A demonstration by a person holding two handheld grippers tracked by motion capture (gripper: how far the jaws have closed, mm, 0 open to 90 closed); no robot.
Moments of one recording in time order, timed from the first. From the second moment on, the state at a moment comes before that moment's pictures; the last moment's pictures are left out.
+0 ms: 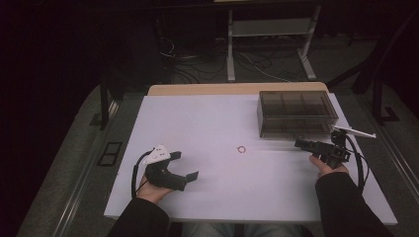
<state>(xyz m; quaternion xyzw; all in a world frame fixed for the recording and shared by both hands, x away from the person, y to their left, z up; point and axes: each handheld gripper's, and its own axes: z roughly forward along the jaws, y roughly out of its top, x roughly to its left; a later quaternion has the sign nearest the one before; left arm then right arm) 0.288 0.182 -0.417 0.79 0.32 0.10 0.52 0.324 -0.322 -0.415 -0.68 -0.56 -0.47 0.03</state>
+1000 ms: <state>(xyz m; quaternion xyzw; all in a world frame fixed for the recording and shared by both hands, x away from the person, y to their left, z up) 0.287 0.182 -0.417 0.78 0.33 0.10 0.52 0.348 -0.309 -0.370 -0.57 -0.75 -0.35 0.04</state>
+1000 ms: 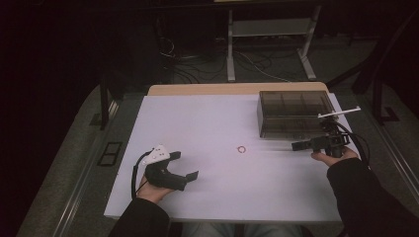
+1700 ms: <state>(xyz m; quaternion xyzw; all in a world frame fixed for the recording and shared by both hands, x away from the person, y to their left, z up) 0.288 0.181 -0.418 0.79 0.32 0.10 0.52 0.376 -0.322 -0.348 -0.48 -0.81 -0.35 0.05</state>
